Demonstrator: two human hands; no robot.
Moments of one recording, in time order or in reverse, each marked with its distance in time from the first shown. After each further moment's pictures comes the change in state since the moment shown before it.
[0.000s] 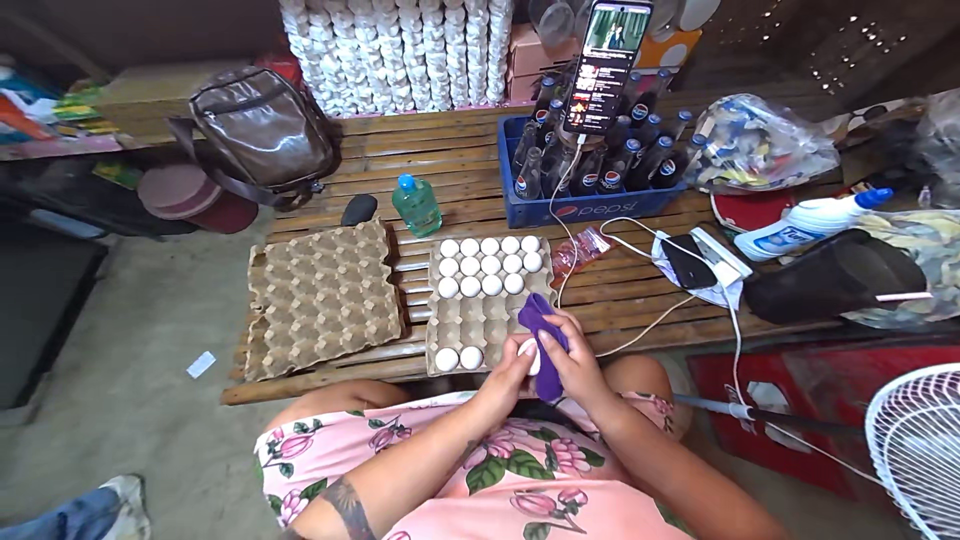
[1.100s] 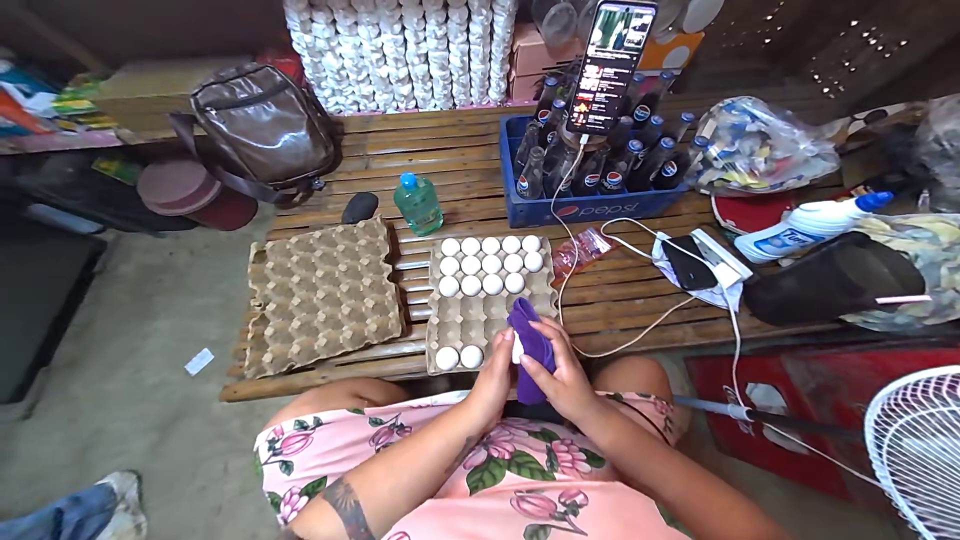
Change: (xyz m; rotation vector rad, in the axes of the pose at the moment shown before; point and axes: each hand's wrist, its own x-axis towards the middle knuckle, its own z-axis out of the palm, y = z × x) left_hand 0.002 -0.005 -0.006 -0.050 0.157 -0.005; right_hand -0.014 0.004 0.013 -0.058 -0.084 -0.142
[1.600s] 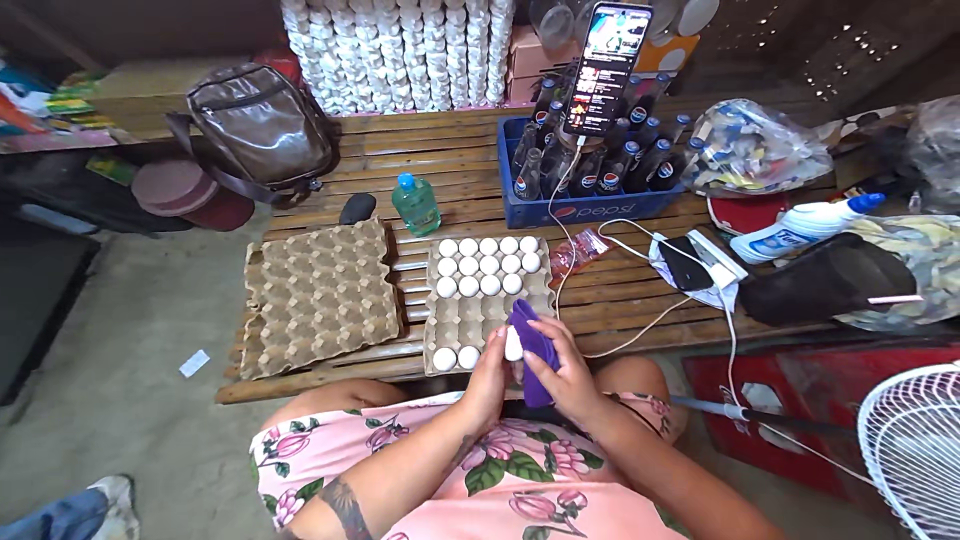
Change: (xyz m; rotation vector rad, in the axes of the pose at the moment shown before) left_hand 0.000 0.005 0.005 -0.098 0.041 0.037; right_hand 0.004 -0.002 -0.010 -0.025 -0.003 -0.037
